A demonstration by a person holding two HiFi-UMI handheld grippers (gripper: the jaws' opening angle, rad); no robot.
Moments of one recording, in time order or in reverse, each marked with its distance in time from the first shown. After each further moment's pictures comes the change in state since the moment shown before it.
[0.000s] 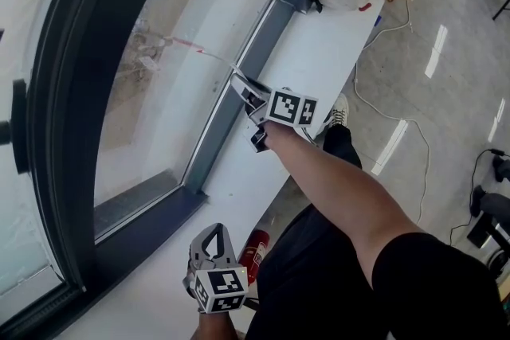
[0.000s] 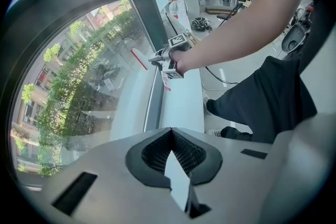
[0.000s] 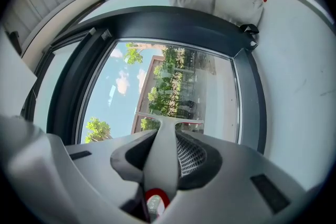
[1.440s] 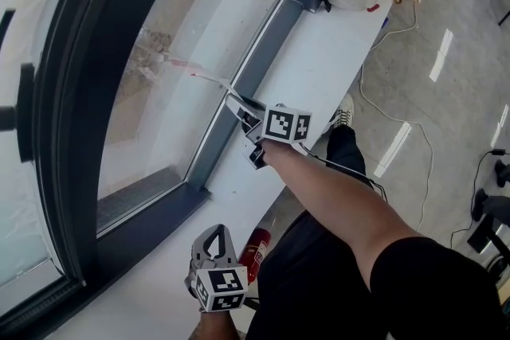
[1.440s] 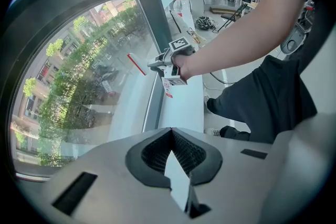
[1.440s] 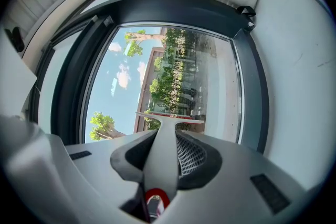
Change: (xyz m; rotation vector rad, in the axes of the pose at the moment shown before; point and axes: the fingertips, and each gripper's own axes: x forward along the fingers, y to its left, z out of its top) left arm -0.002 0.003 -0.020 -0.048 0.018 0.003; right arm 0.001 0.011 -0.068 0.027 0.106 0.026
